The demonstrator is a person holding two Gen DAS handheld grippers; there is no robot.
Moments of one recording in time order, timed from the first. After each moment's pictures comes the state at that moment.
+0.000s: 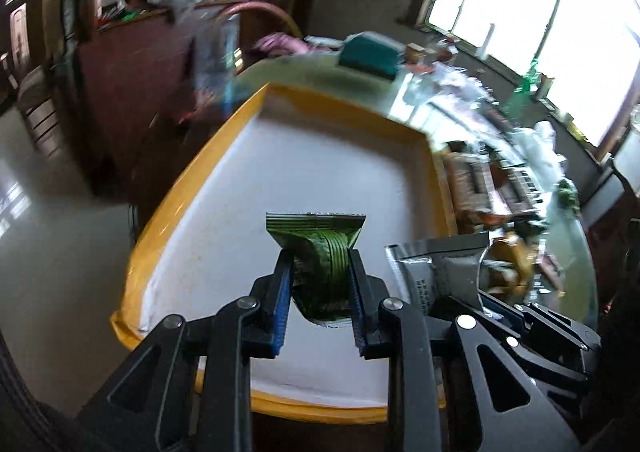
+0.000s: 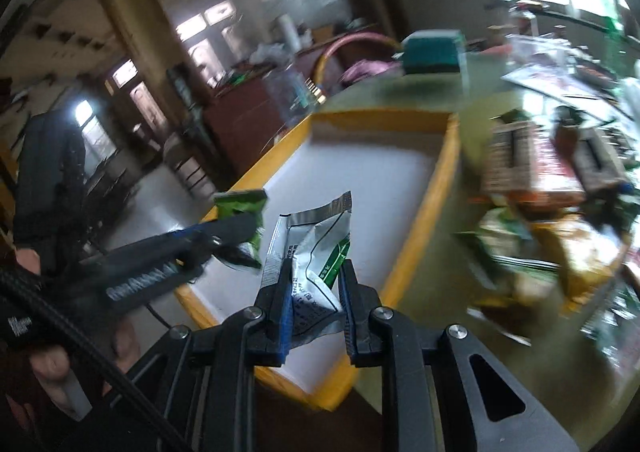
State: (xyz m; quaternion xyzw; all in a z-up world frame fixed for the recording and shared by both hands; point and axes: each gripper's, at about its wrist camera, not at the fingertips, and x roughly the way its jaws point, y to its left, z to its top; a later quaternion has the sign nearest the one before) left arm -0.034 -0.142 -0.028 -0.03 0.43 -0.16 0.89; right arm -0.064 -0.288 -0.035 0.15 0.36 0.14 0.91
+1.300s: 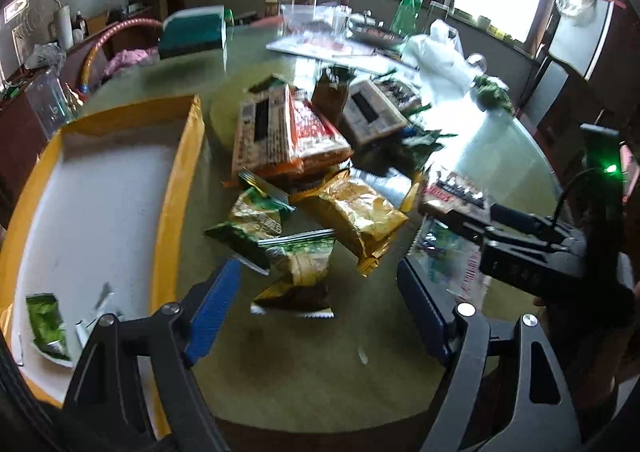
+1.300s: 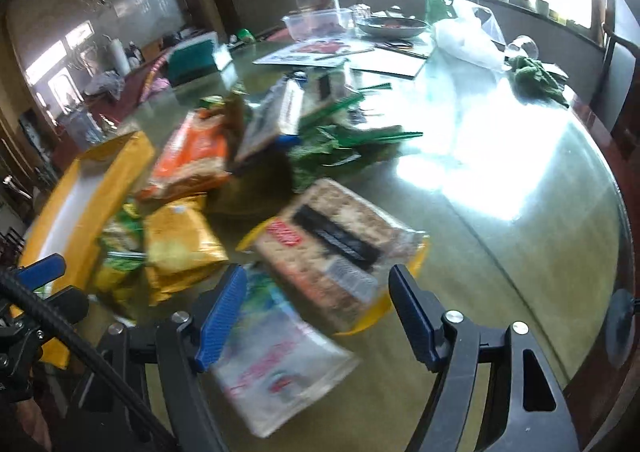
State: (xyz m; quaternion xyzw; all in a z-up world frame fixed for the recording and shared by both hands) left arm -0.076 -0.344 -0.037 0.10 0.44 -0.31 0.84; right arm -0.125 -0.523 -0.078 0.16 0.40 -0.13 0.89
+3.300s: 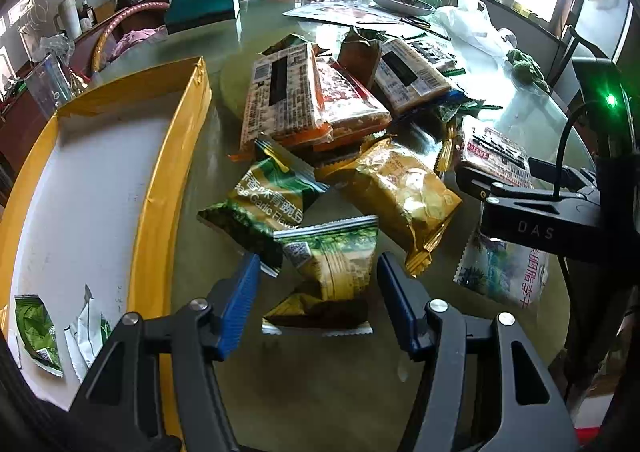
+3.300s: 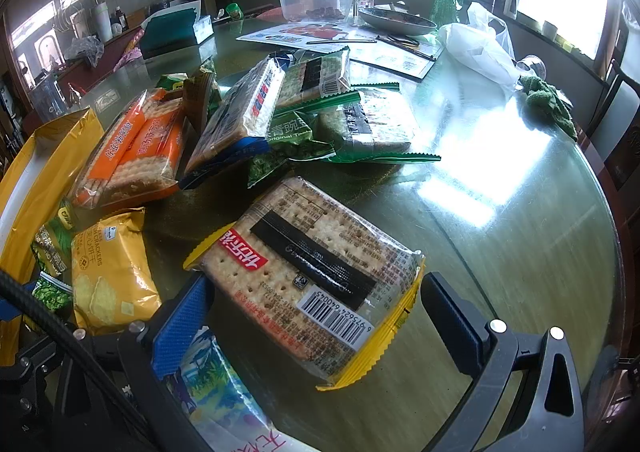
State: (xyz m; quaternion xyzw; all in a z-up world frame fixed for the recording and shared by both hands) left arm -0.062 -0.352 -0.070 0.13 0.46 -0.27 0.84; right arm -0.074 -0.532 -0.099 0.10 0.43 -0.16 0.88
